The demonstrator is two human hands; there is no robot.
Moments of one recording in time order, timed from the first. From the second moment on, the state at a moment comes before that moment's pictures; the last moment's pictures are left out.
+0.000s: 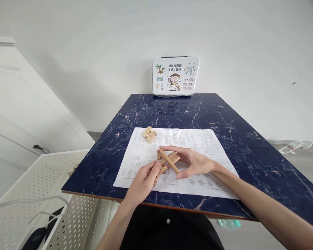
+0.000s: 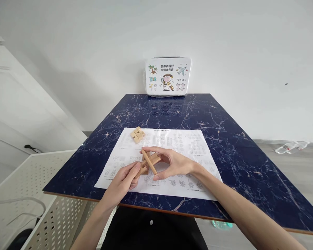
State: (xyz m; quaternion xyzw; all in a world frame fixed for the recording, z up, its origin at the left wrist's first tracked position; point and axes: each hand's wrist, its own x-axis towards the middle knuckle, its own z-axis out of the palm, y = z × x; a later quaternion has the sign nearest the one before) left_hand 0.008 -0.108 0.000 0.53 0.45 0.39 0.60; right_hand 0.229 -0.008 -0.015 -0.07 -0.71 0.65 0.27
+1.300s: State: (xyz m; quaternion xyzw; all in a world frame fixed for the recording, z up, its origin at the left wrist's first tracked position) left_hand 0.006 -0.104 -0.009 0.44 0.51 0.56 0.48; right_hand 0.221 -0.010 -0.013 -0.36 -0.70 0.47 0.39
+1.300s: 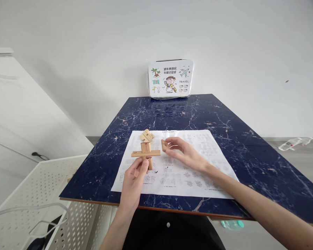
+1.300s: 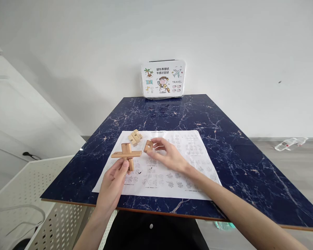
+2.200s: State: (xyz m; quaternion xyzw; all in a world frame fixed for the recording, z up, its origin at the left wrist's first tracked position) left_hand 0.014 -0.110 -0.001 0.51 0.56 0.52 0.40; right_hand 0.224 -0.012 -0.021 -0.18 -0.68 0.62 0.36
